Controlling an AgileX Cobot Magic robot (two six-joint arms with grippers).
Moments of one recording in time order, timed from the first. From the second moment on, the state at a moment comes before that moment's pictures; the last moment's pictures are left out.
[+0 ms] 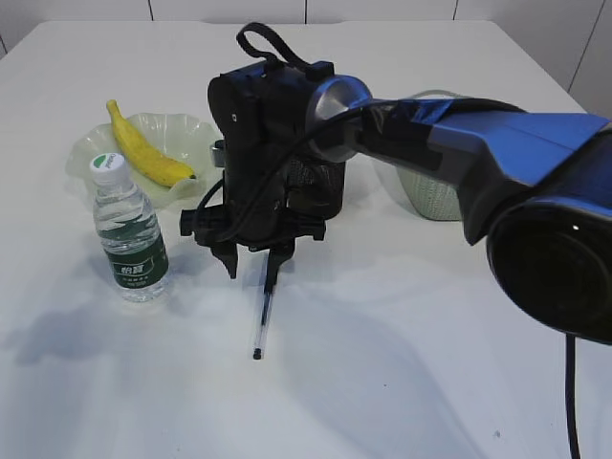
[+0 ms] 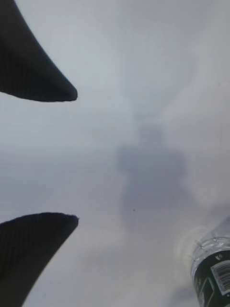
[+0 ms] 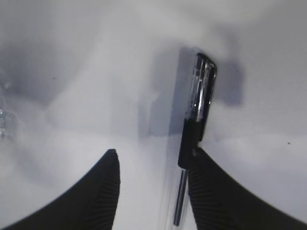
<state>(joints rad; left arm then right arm) 0.05 1.36 -0.77 -0.19 0.76 0.00 0.66 2.47 -2.20 0.00 1.22 0.66</state>
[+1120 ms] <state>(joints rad) 0.05 1.36 -0.77 -0.19 0.75 0.00 0.63 2.53 -2.20 -0.01 1.22 0.64</state>
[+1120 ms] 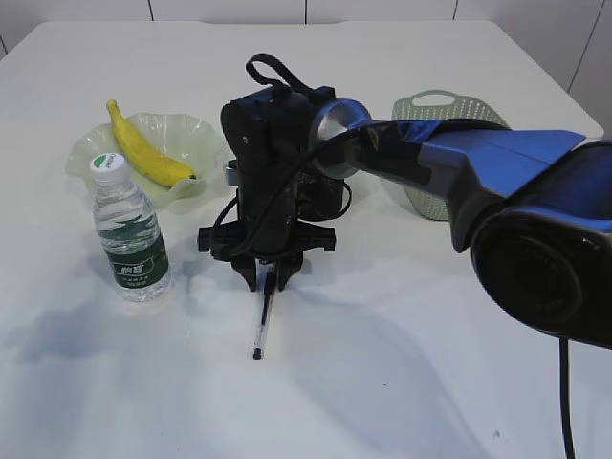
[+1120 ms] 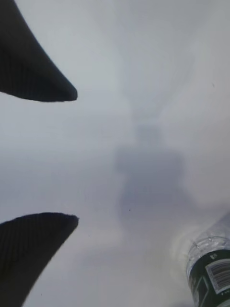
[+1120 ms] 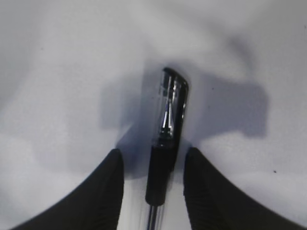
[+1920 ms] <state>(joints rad) 0.05 1.36 -0.77 -0.19 0.75 0.00 0.63 2.44 -2.18 -0.07 1.22 0.40</state>
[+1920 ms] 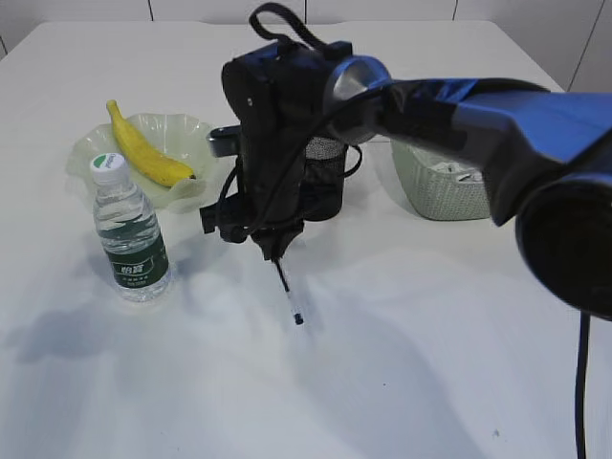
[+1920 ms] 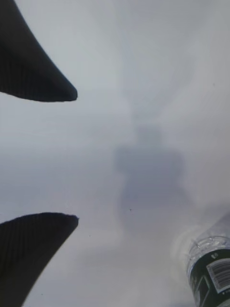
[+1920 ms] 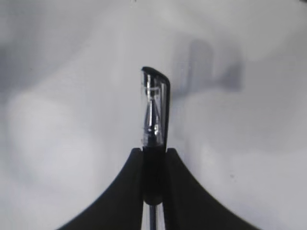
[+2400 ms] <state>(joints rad) 0.05 1.36 -0.77 -0.19 0.75 0.00 0.63 2.10 -1.58 -0.10 1.12 0.32</state>
